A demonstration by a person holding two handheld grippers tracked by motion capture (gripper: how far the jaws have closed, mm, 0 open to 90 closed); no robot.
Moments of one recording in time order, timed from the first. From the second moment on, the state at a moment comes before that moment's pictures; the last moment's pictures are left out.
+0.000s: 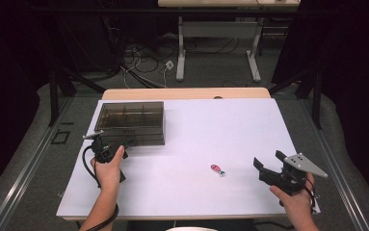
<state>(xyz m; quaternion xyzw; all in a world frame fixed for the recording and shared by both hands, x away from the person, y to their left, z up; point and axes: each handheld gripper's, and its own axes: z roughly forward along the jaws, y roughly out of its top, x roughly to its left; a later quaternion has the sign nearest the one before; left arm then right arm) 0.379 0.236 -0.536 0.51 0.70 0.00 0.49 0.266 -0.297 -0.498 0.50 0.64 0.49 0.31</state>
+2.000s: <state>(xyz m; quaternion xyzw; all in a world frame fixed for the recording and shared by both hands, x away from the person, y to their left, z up) 0.396 0.217 -0.562 0.51 0.72 -0.03 0.46 0.265 -0.301 -0.499 0.51 0.64 0.49 0.31</state>
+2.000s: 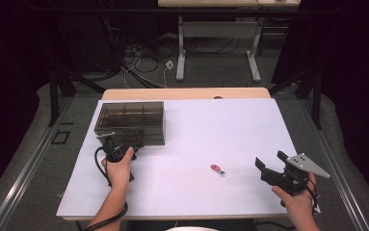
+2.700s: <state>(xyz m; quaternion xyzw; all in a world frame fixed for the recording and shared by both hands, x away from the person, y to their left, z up) 0.398 0.218 -0.573 0.50 0.73 -0.03 0.46 0.265 -0.301 -0.499 0.51 0.64 0.49 0.31</state>
